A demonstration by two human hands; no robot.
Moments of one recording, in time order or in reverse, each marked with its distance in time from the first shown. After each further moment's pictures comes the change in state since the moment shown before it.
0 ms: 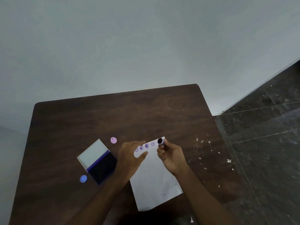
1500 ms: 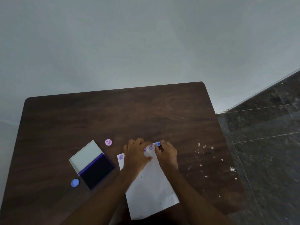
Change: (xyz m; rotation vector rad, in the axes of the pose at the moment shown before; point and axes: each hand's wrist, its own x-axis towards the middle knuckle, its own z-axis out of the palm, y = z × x) left_hand 0.047 -0.004 0.071 0.474 -0.091 -0.052; right_hand 0.049 0.008 -0.013 -1.503 0.375 -0.601
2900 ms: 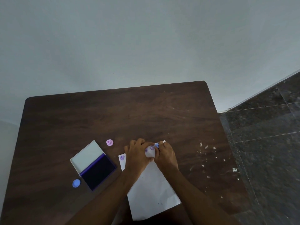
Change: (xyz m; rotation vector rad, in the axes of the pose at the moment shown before) left_hand -0.003 0.005 -0.006 -0.027 -0.007 -0.009; right_hand 0.005 0.004 0.009 0.135 -0.193 0.099
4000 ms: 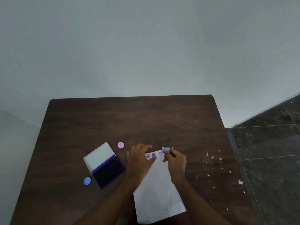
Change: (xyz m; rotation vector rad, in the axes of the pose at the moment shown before) left_hand -0.021 -0.020 -0.032 -0.237 0.066 -0.101; right_hand -0.024 -0.029 -0.005 0.321 0.221 0.158
